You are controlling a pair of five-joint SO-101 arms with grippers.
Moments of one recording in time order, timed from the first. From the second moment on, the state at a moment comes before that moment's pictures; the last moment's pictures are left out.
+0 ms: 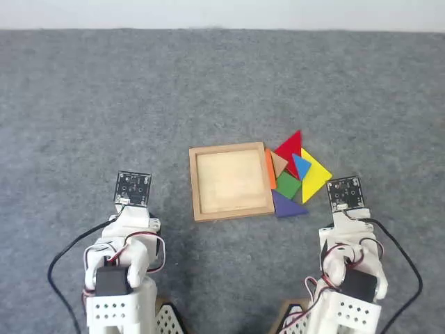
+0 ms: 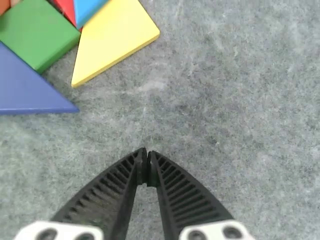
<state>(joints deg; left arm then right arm) -9.4 -103.1 97.2 72.0 -3.9 13.4 -103.0 95.7 68.0 25.5</state>
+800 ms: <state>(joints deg) -9.4 -103.1 97.2 72.0 -3.9 13.4 -103.0 95.7 70.1 25.5</state>
